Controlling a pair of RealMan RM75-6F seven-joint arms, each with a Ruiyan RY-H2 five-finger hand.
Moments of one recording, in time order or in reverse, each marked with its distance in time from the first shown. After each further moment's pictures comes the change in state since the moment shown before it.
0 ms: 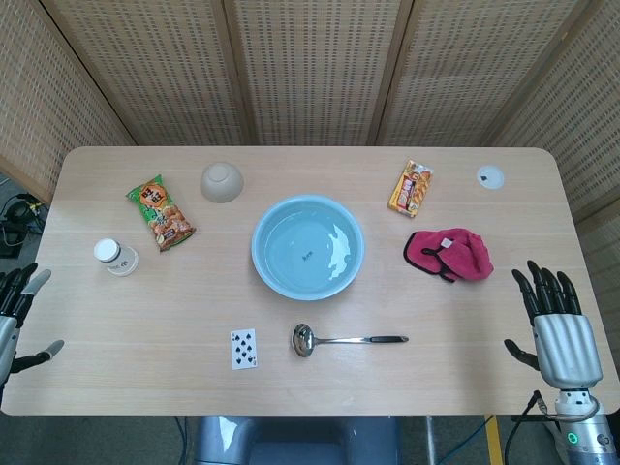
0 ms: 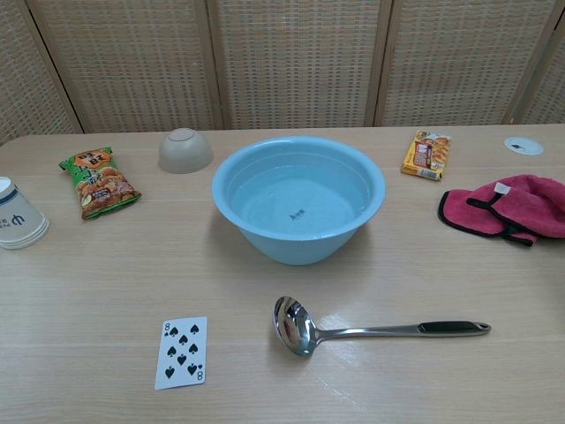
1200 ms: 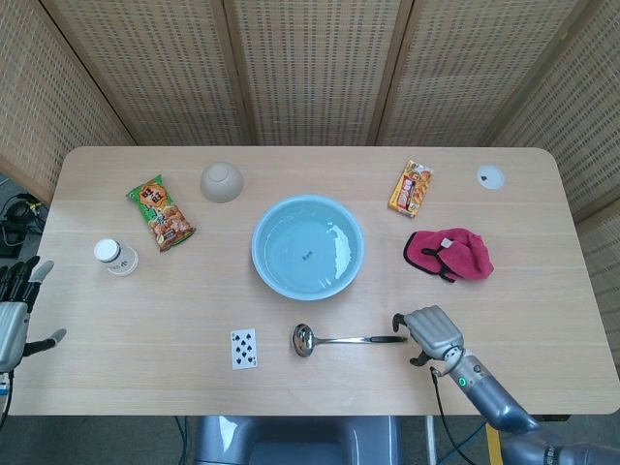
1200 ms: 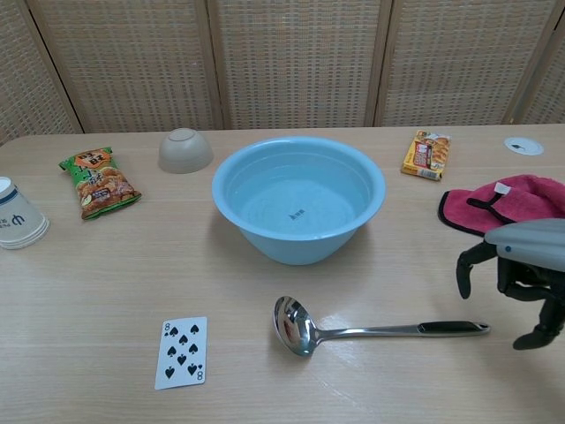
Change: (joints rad) left arm -0.045 -0.077 -0.052 0.040 -0.146 -0.102 0.124; right arm 0.428 -0.232 -0.012 0.125 0.359 -0.728 -0.106
